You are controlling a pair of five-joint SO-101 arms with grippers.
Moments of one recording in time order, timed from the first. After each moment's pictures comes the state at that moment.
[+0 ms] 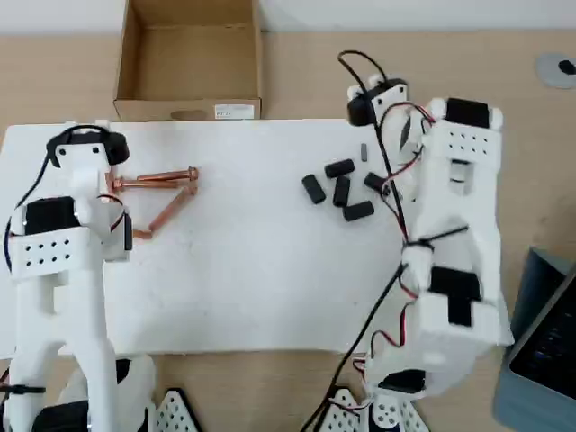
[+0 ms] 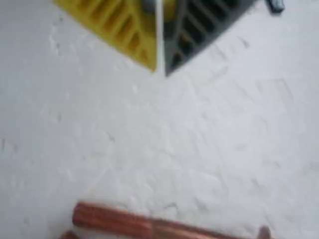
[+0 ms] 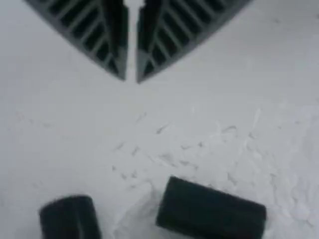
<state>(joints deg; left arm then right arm) -14.6 -31.7 36.0 79.8 -18.2 7.0 13.2 -8.3 88.0 36.8</state>
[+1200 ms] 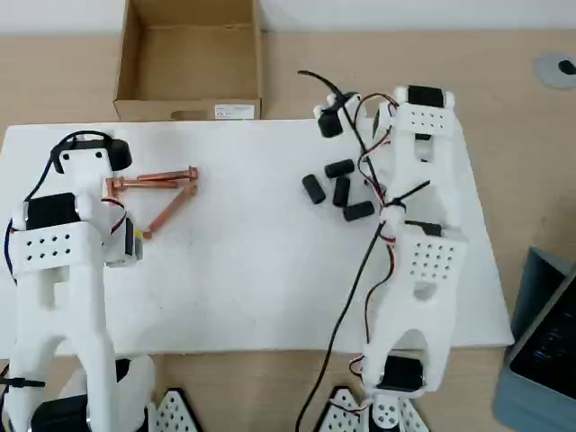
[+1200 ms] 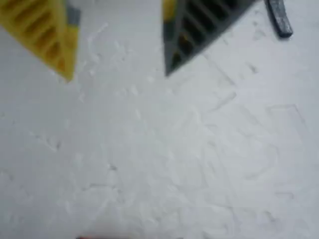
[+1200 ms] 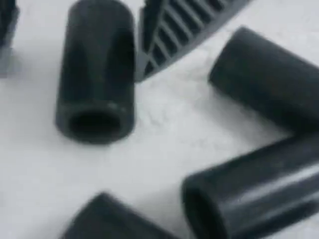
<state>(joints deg) -14.6 -30.3 35.8 82.4 -18.2 2.9 48.0 -40.6 92.7 48.4</state>
